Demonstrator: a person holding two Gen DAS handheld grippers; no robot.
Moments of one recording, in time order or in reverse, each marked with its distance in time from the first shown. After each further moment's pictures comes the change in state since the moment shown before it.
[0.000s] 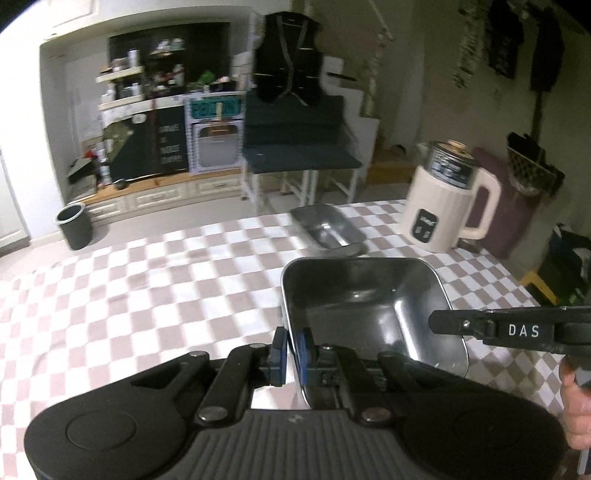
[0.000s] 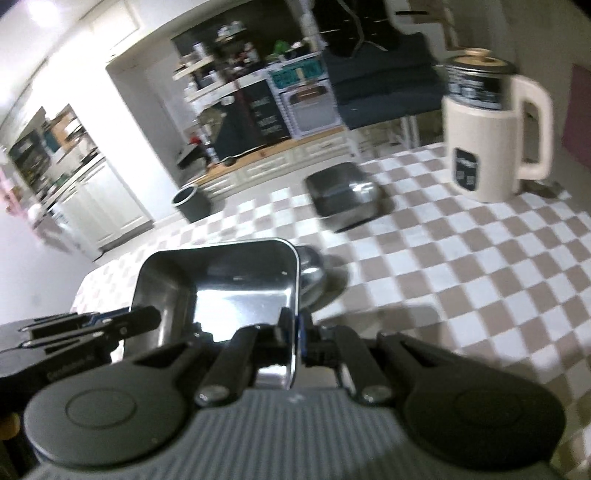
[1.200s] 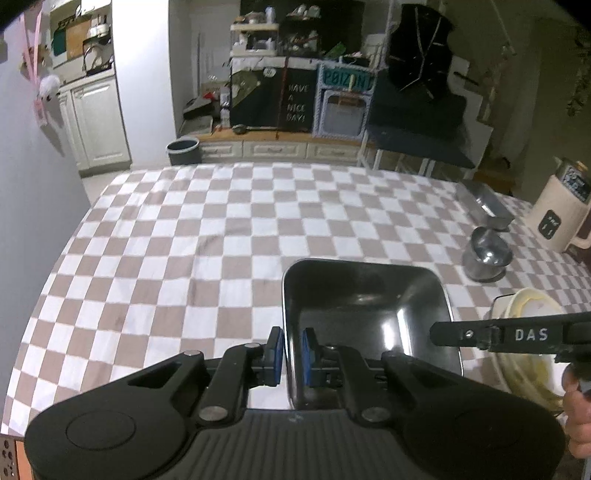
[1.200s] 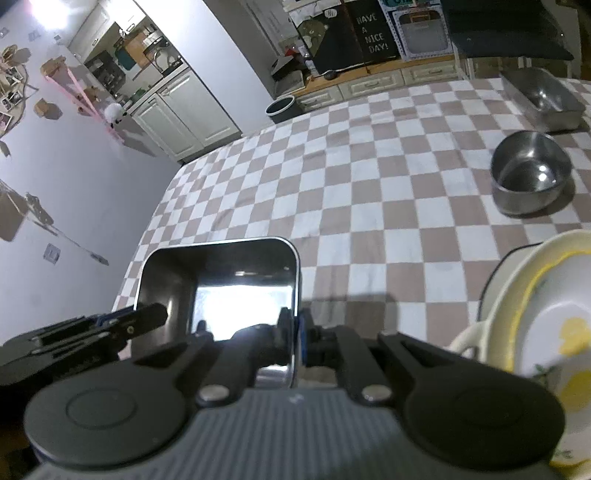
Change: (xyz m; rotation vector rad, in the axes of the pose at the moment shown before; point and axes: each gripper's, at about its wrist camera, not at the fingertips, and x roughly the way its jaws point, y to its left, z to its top) left arm -0.066 0.174 -0.102 -0.235 0.086 0.249; right arm 0.092 0.149 -0.050 -0.094 0.260 0.240
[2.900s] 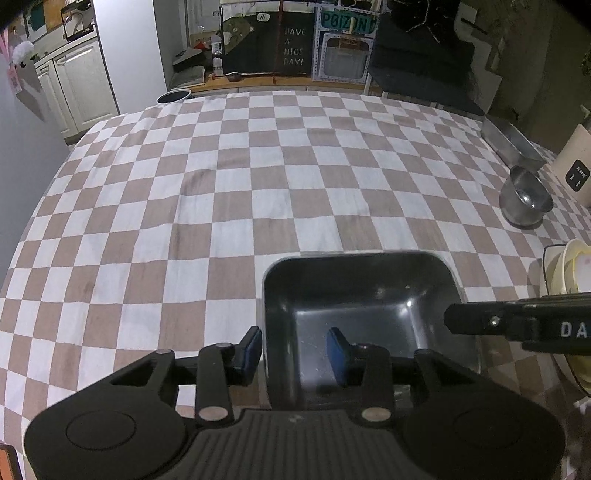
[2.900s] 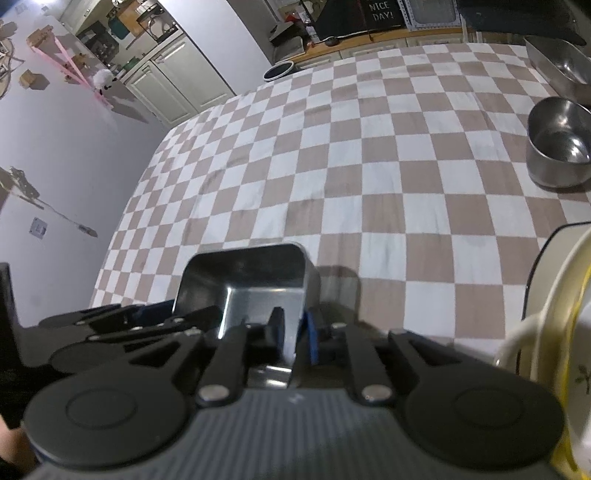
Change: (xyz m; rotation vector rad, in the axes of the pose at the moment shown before) left arm 0.072 0.010 -0.011 0.041 0.173 0.005; right arm 0.049 0.005 -0.006 -0.010 0.104 -0.046
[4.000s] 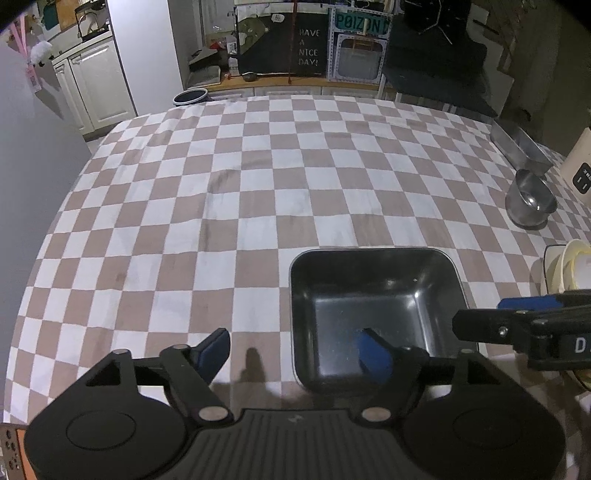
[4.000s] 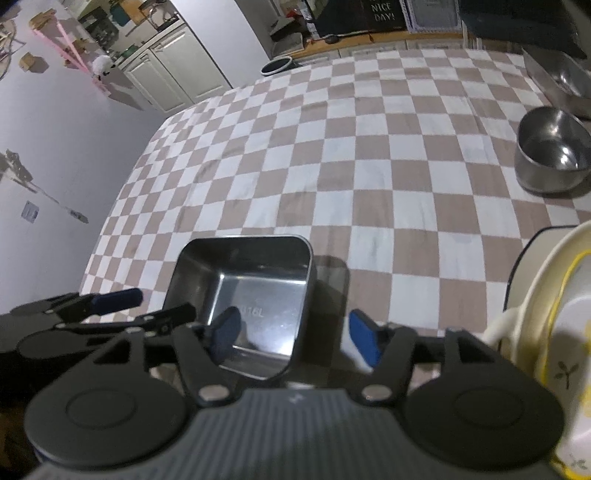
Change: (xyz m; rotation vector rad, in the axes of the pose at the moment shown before) left arm -0.027 0.006 -0.007 -0.017 0.006 0.050; right arm -0.011 0.006 -0.009 -0.068 0.008 -0.041
